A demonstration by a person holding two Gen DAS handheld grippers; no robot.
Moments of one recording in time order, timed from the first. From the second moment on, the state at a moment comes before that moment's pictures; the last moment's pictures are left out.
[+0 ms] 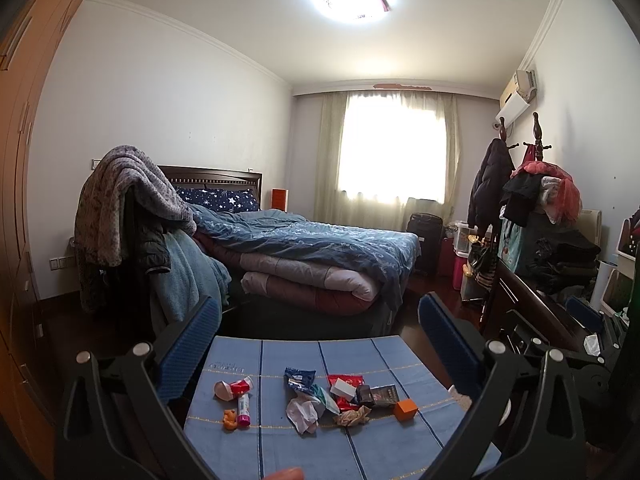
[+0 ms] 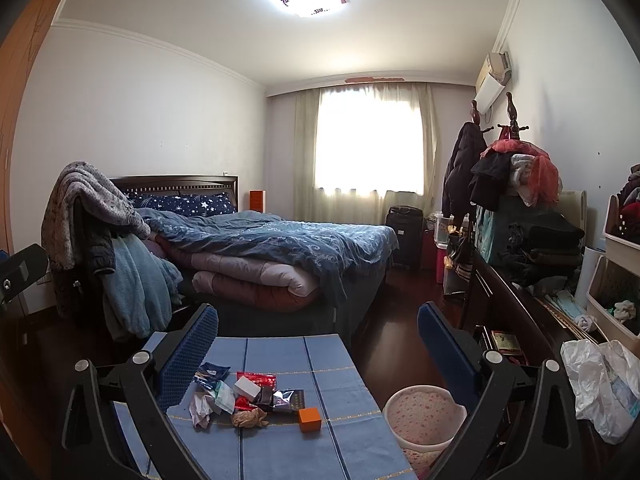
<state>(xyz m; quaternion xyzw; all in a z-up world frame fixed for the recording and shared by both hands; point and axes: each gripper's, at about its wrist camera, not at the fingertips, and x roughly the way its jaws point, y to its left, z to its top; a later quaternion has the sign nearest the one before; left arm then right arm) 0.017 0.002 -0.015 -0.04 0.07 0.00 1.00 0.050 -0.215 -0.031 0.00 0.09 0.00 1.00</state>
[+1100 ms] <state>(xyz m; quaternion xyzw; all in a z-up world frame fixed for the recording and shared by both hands) 0.221 0.098 -0.267 -0.09 0.38 0.11 0.91 0.191 -0.161 -0.213 -0.02 0.36 0.12 0.93</state>
